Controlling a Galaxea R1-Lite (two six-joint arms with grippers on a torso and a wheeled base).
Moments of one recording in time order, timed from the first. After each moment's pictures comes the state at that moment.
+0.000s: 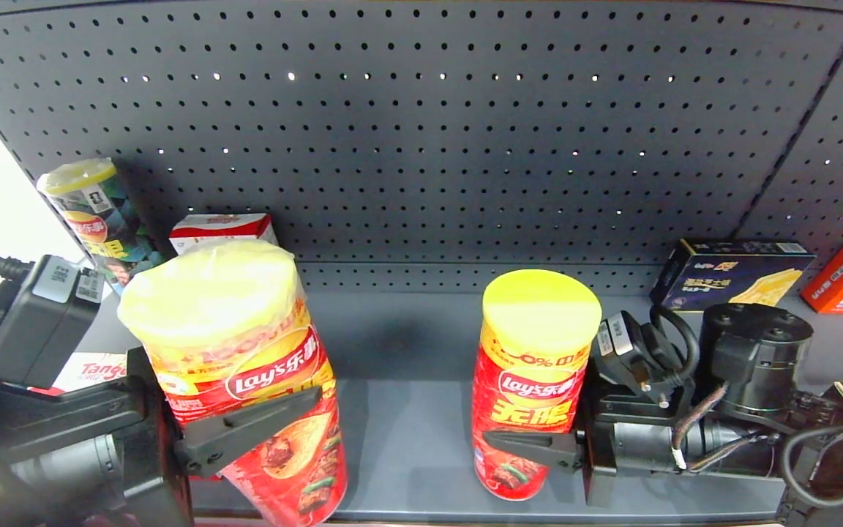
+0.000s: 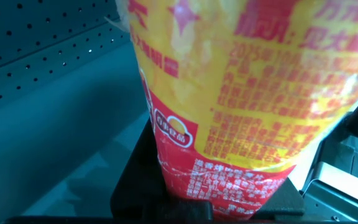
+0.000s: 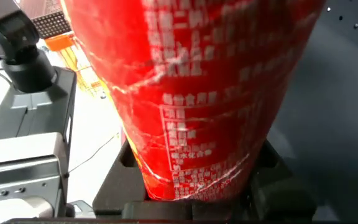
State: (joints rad) left arm -0.49 1.19 -0.42 -0.69 -0.46 0.00; right arm 0.63 1.73 -0.52 -1.07 0.71 -0.19
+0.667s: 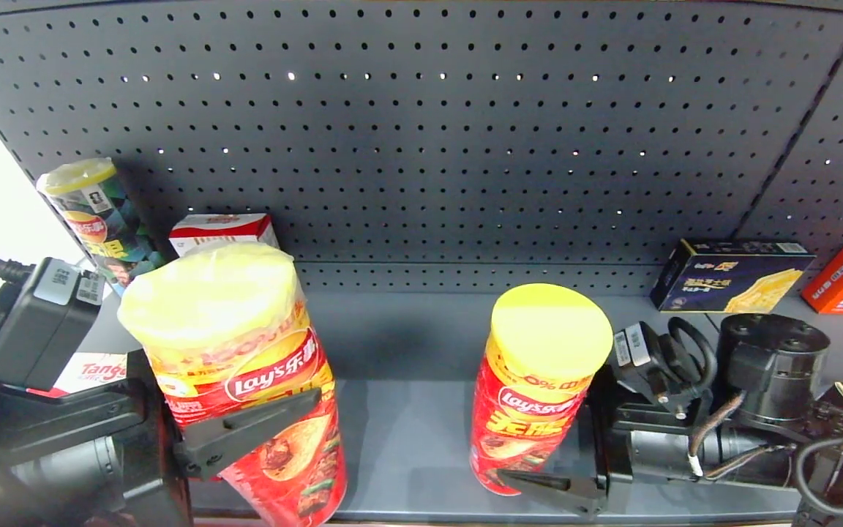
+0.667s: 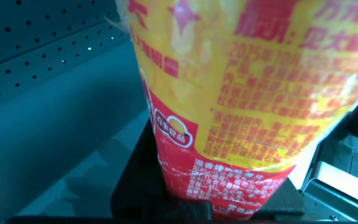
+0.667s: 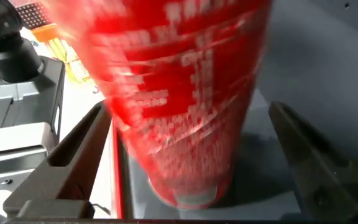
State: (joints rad) left arm -0.49 1.19 -0.41 -0.69 -0.46 0.00; right arm 0.59 1.71 -0.45 -1.09 0.71 -0.22
